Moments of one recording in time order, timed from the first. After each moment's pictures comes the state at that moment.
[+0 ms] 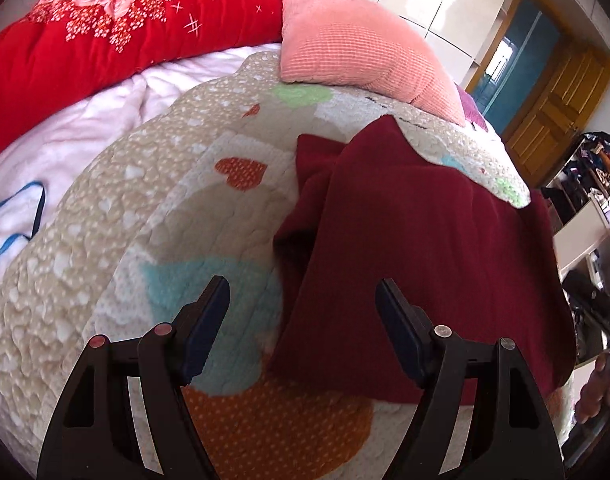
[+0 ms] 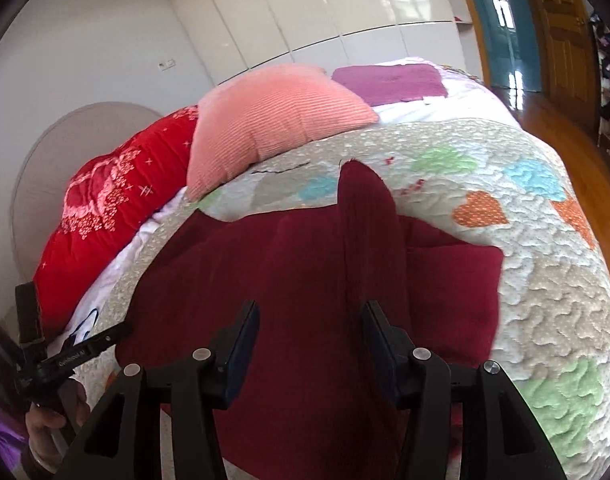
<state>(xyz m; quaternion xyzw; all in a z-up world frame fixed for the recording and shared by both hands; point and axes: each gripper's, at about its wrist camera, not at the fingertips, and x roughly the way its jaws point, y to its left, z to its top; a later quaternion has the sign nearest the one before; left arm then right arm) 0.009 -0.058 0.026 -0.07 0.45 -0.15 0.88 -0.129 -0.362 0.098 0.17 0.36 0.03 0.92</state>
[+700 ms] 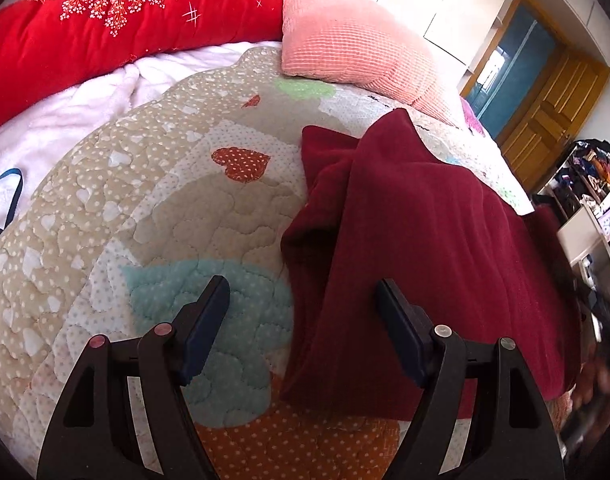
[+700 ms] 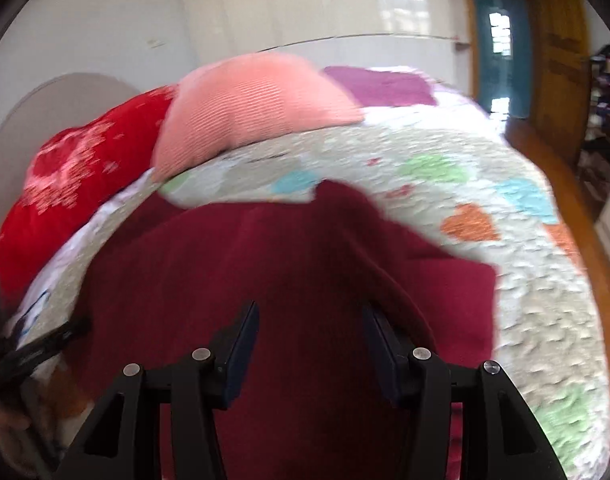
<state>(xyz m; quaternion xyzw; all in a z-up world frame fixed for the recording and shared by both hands) 0.024 -0.052 0.004 -0.09 0.44 -0.17 0.88 -0.112 -0.404 0.075 0.13 0.35 -0.13 0.92</state>
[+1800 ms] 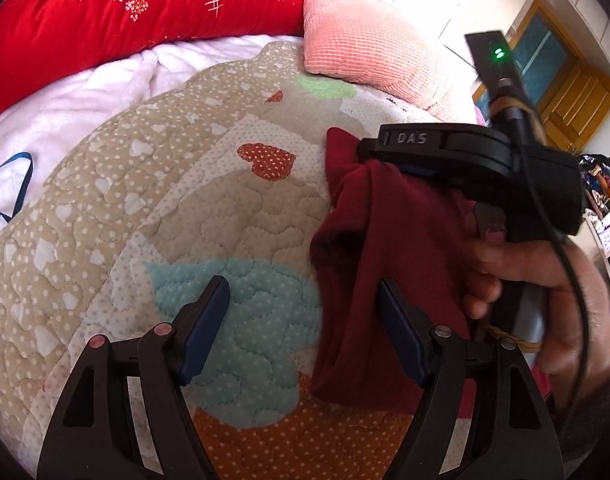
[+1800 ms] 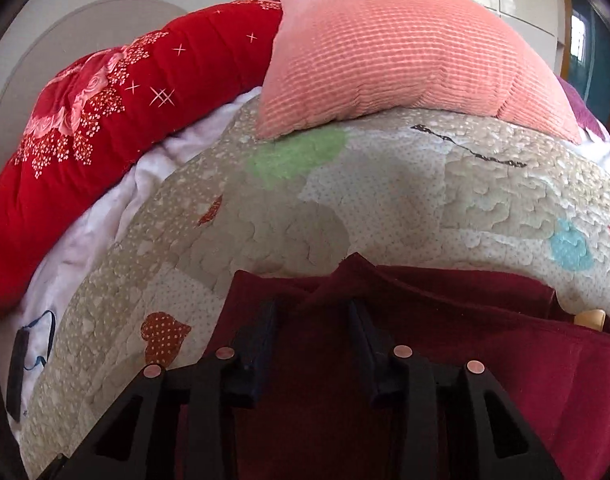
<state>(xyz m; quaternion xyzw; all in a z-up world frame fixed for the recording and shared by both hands) 0.029 -0.037 0.003 -0.11 0.45 -0.15 0.87 0.091 -0.199 0.050 0.05 0.46 0.07 0.89</state>
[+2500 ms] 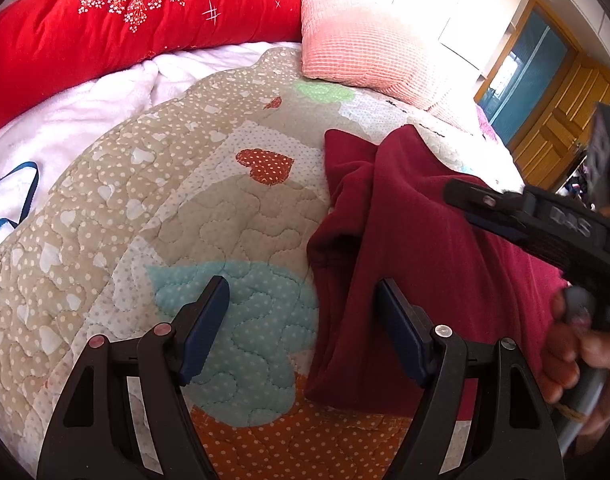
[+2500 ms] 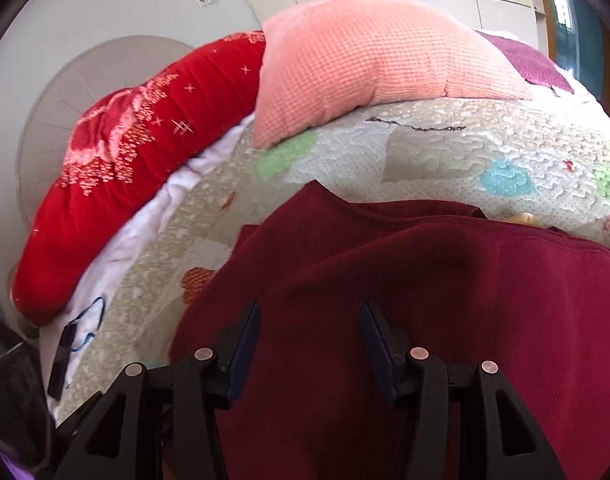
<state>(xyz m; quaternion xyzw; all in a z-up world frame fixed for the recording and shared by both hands) 0.024 -0.040 0.005 -0.10 0.44 -0.15 0.88 0.002 -0.241 0.075 0.13 0.43 0.09 0.89</state>
